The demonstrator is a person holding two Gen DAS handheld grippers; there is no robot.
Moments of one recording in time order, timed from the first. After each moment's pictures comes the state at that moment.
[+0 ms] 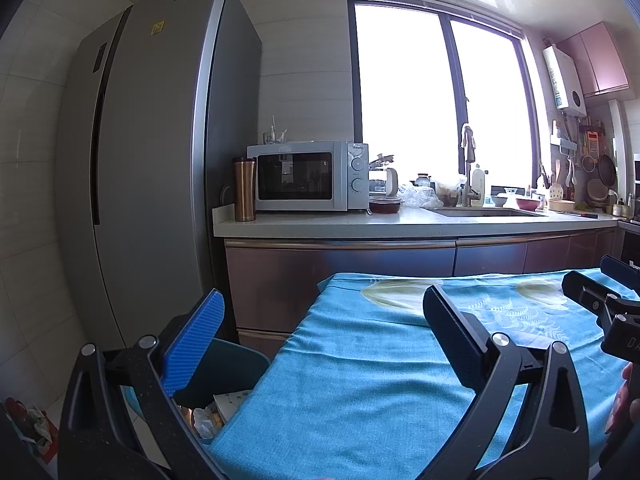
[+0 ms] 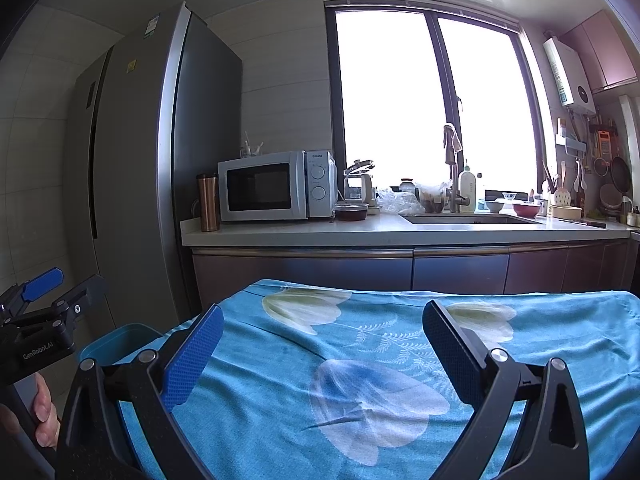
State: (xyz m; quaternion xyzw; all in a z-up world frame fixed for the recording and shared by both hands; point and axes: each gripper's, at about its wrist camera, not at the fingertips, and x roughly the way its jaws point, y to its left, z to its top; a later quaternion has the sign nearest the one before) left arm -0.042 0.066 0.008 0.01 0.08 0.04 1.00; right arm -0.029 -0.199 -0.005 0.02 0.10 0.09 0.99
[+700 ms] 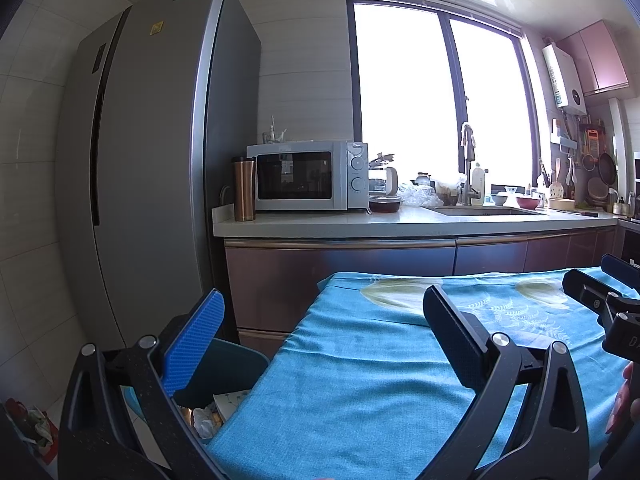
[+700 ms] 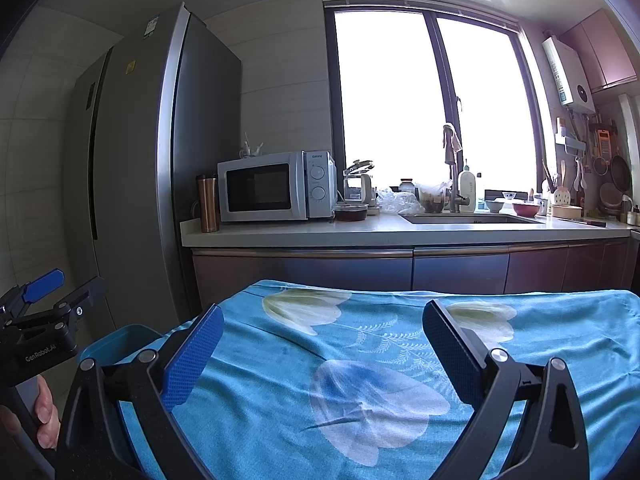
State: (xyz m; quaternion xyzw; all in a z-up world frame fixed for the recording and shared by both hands) left arm -0.039 0.065 0.009 0.01 0.08 0.04 1.00; right arm -0.029 -0.199 -0.004 0.02 0.10 0.09 0.99
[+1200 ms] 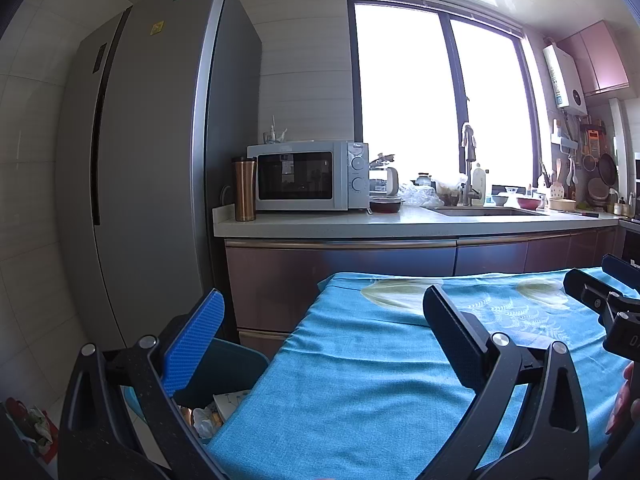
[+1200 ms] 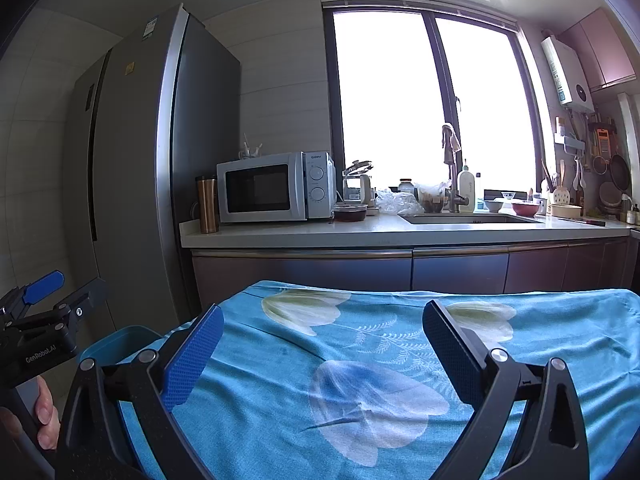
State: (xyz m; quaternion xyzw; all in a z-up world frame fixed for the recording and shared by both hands) left arm -0.039 0.064 0.007 0.01 0.08 0.05 1.00; right arm -0.030 -0.198 -0.005 0.02 0.10 0.09 0.99
